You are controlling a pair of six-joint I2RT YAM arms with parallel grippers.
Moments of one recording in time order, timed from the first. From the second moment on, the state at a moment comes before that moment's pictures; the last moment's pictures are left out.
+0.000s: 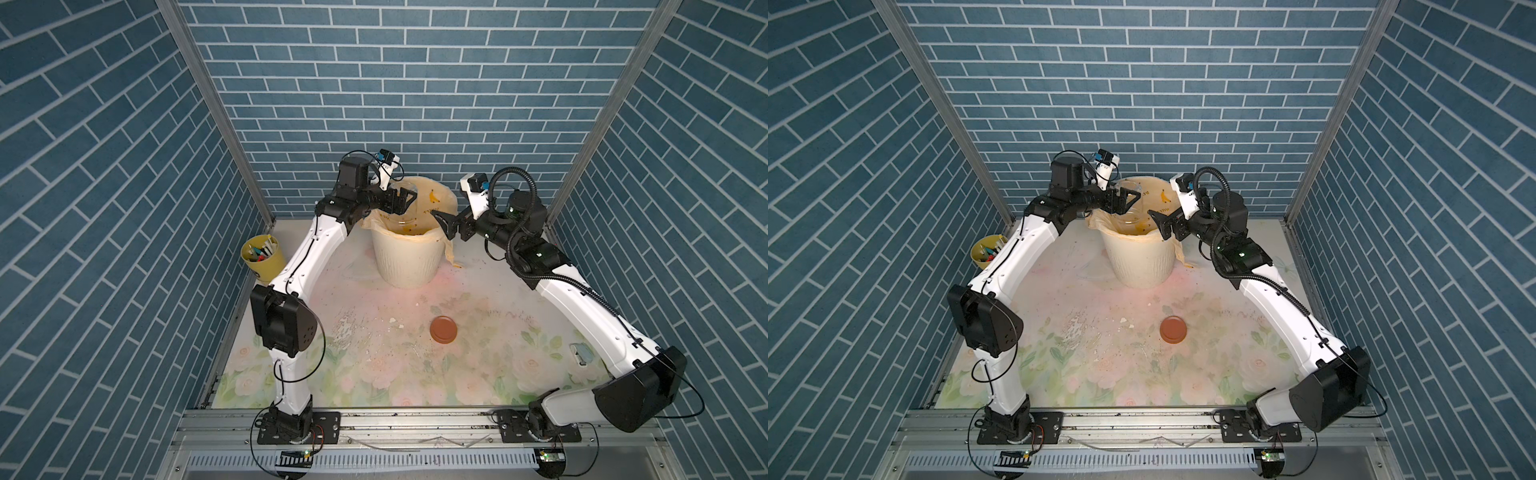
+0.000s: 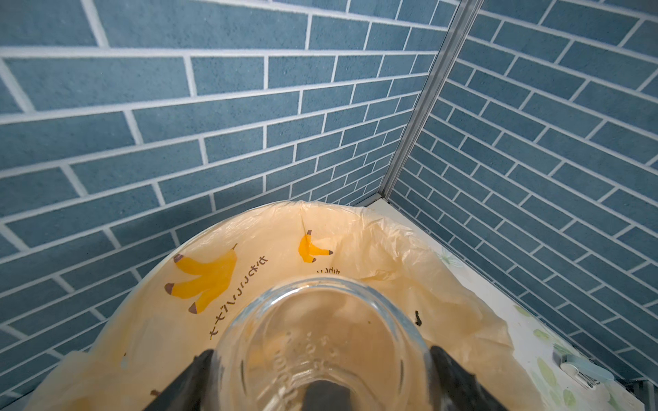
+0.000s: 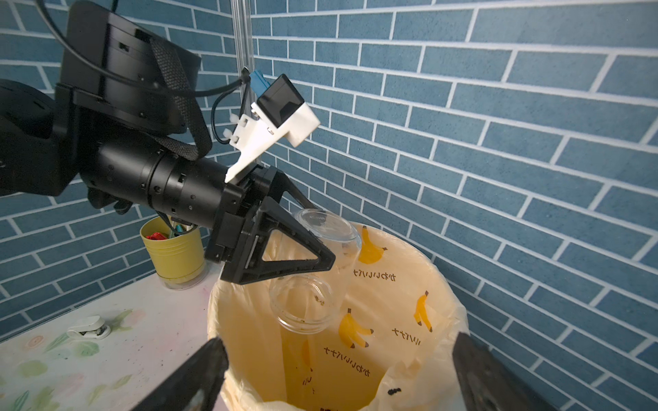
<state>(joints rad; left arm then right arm) -0.36 1.94 2.05 -0.45 0.43 -0.05 0.51 1.41 1.42 -0.08 -0.30 -0.13</state>
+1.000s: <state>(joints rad) -0.19 1.80 1.54 0.94 0.55 -0.88 0.44 1.47 1.39 0.33 -0.72 0.44</state>
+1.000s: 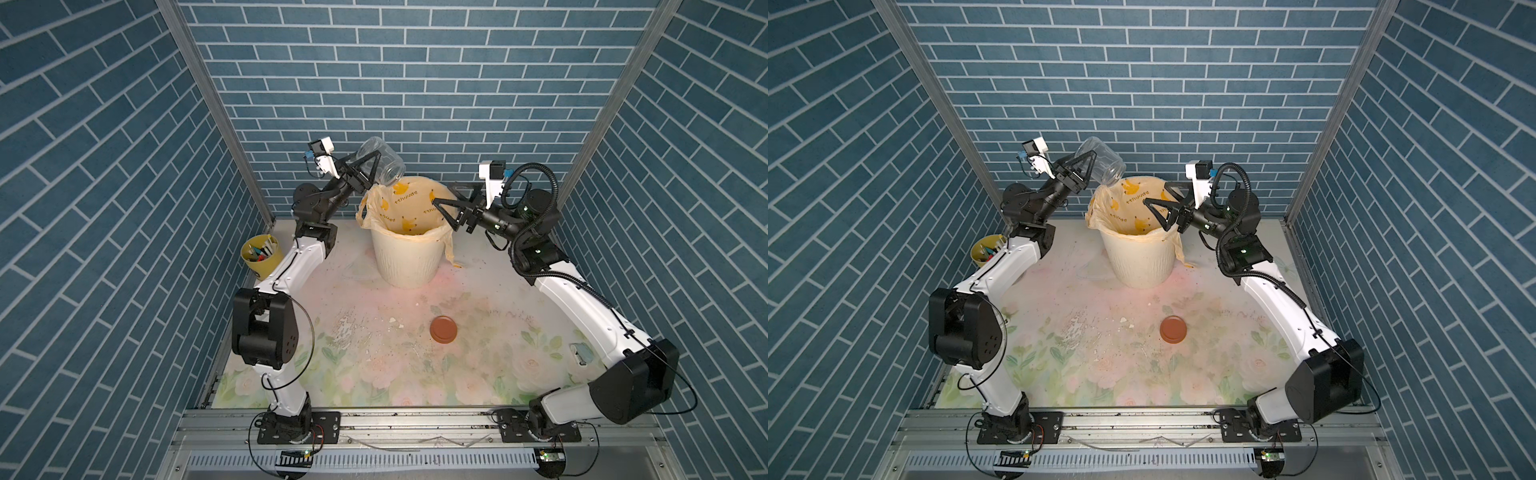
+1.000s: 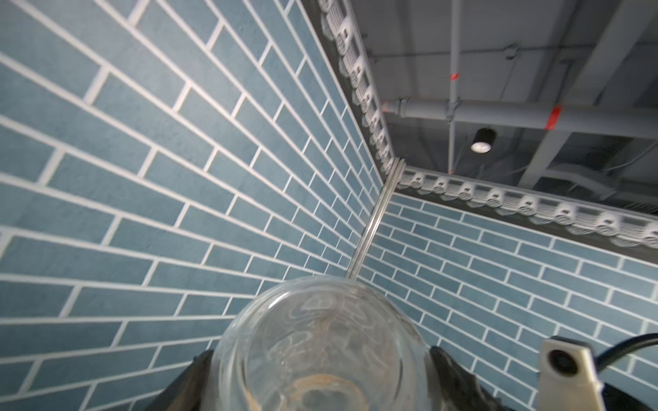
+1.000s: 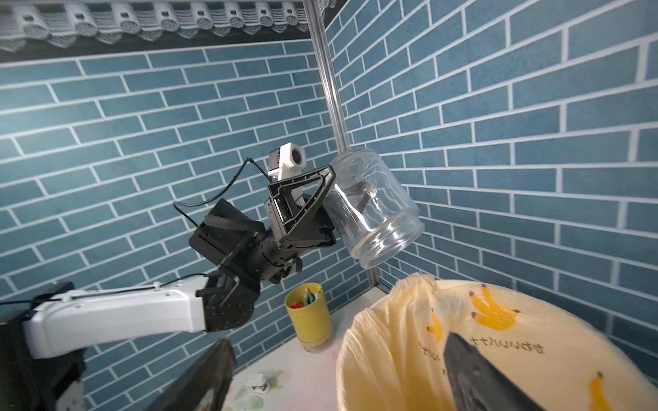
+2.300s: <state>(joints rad) -0.23 1.82 1.55 1.21 0.67 -1.00 0.55 1.84 1.69 0.83 -0.84 1.08</state>
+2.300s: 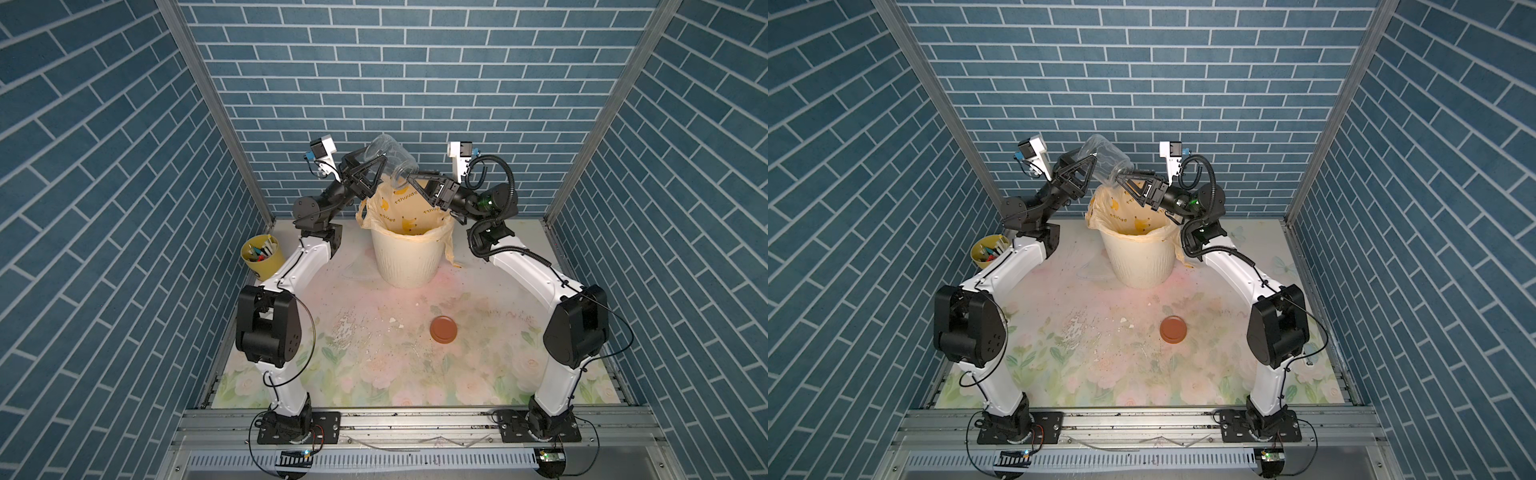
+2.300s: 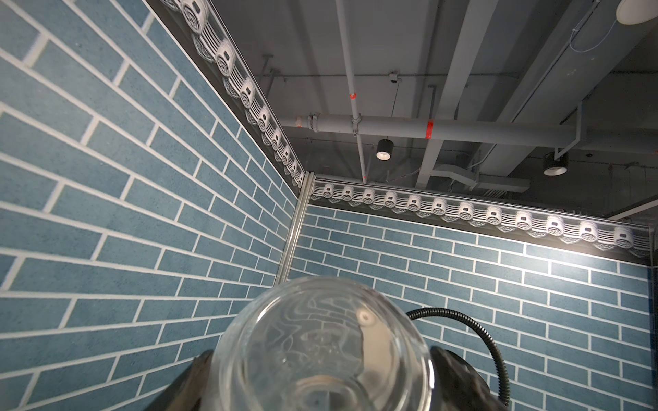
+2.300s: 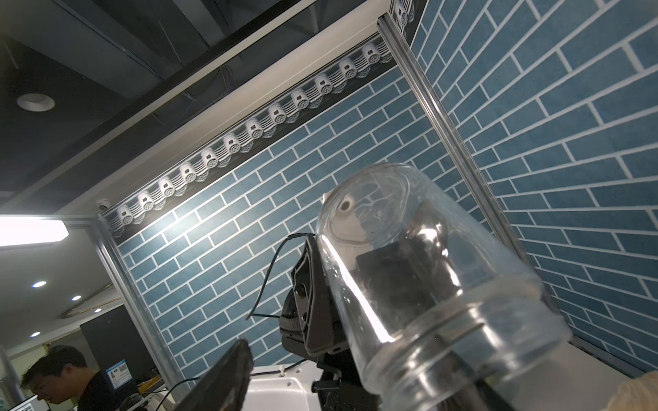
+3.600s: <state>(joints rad) -0.08 1.58 1.38 1.07 0.77 -0.91 0.56 1.63 1.95 -0.35 -0.81 0.41</state>
